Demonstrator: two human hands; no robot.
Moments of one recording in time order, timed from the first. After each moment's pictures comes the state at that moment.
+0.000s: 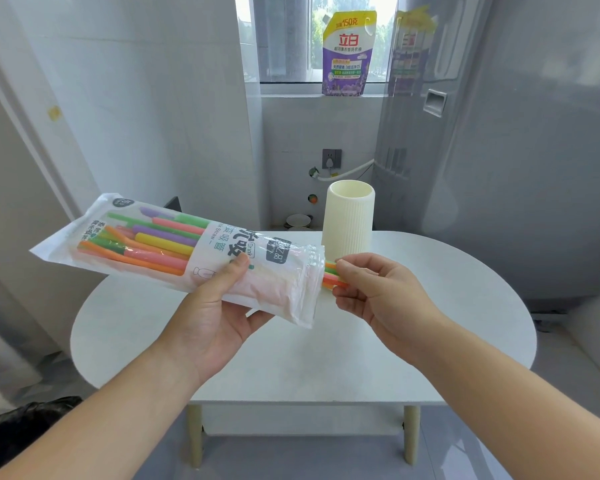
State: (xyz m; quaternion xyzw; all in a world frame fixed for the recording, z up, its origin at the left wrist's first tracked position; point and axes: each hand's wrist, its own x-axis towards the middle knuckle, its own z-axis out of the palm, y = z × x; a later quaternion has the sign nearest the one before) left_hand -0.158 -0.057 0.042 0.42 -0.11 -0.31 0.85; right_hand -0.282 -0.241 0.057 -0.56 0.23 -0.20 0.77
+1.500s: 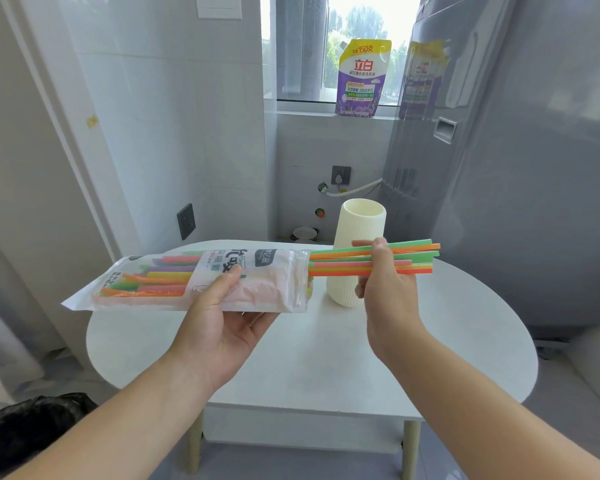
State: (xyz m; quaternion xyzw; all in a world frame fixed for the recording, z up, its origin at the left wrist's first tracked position) left_hand -0.159 -0.046 0.042 0.35 -0.01 -0.31 0.89; right_hand -0.251 -0.219 0.068 -0.53 0.32 -0.37 0.70
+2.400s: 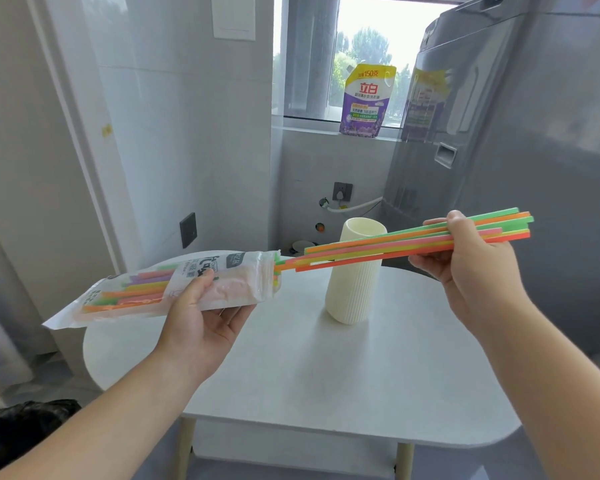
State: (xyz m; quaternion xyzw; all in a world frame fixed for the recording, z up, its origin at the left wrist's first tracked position) left_hand -0.134 -0.040 0.043 0.33 0.05 -0.24 0.91; right_hand -0.293 -0.289 0.139 -0.57 0.25 -0.44 0.65
